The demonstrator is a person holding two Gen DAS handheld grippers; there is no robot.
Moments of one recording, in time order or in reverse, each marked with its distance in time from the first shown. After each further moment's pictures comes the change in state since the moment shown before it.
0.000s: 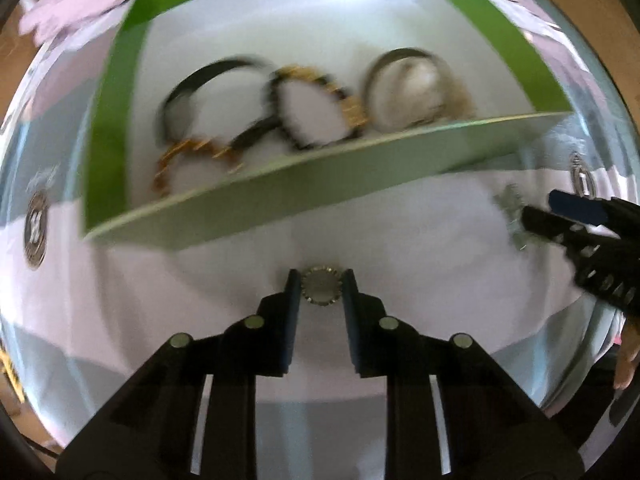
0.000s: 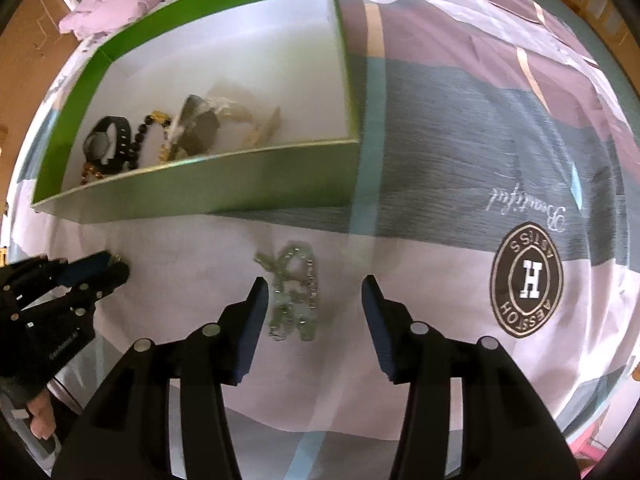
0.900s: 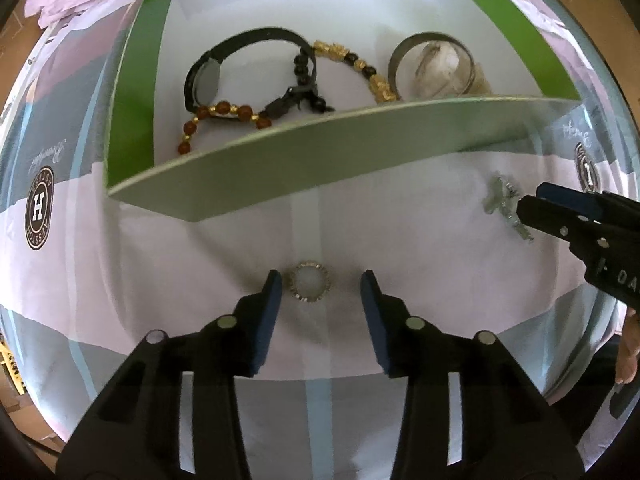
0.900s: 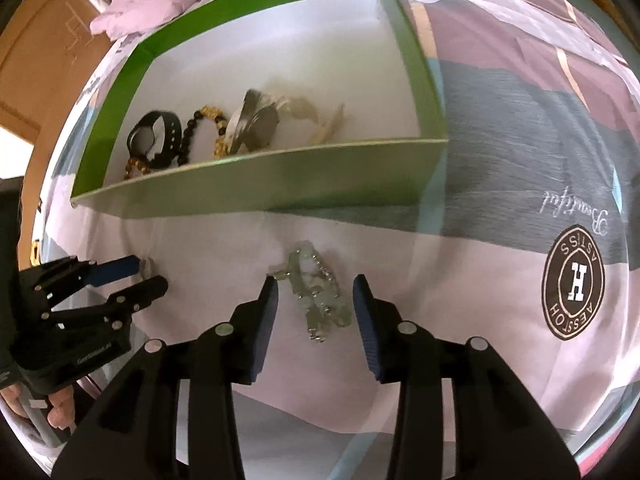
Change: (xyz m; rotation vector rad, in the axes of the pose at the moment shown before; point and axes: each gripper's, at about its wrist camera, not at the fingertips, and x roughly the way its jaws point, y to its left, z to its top) left arm 0.007 0.008 -0.003 0.000 0.032 -0.008; right arm 0.008 0.044 0.003 -0.034 0.009 0.117
